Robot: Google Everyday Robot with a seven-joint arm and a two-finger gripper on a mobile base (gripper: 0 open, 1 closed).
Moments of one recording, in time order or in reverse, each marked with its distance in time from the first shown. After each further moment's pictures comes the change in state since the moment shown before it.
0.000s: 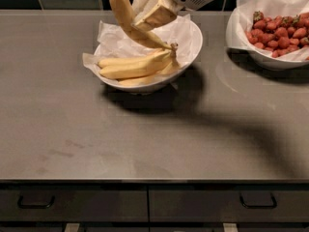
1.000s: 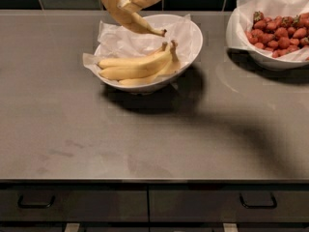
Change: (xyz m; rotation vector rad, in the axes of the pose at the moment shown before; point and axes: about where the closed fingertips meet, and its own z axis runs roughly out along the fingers) arm -0.036 -0.025 0.002 0.014 -0.016 -0.124
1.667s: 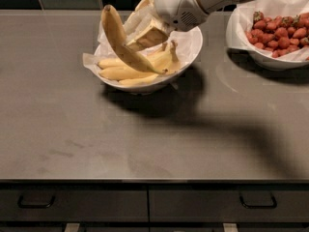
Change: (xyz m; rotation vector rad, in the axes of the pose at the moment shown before) arm 0.024 0.066 0.020 -0.095 -0.062 0.170
